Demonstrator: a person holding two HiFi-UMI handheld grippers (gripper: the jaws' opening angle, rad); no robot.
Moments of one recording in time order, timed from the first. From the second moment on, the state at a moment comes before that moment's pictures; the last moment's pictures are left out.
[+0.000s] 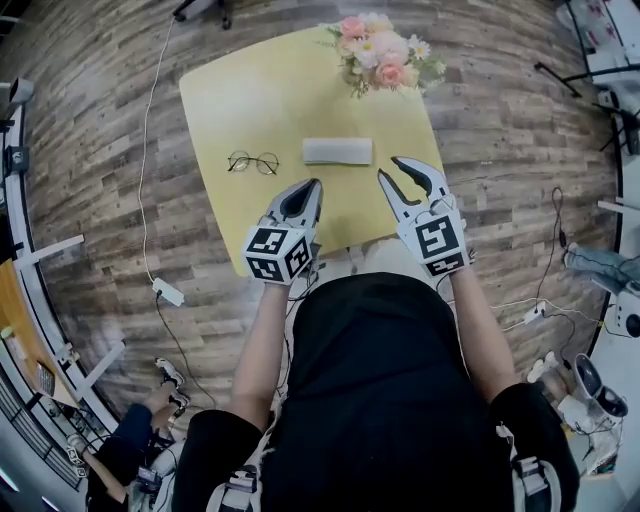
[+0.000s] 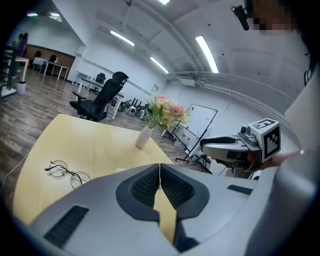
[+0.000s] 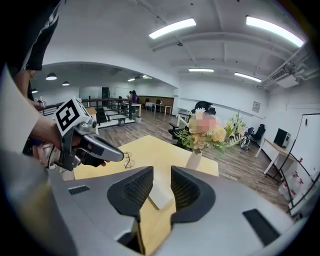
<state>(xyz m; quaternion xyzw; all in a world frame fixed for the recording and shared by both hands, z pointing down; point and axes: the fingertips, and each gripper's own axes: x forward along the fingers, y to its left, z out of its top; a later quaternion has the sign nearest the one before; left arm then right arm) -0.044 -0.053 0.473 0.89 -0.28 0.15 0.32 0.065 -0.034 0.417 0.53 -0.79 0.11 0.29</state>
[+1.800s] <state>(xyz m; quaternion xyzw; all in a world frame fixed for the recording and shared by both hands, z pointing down) -0.018 -0.095 0.631 0.83 -0.32 0.27 0.36 0.059 -0.088 0.626 0.33 -0.80 0.05 0.50</state>
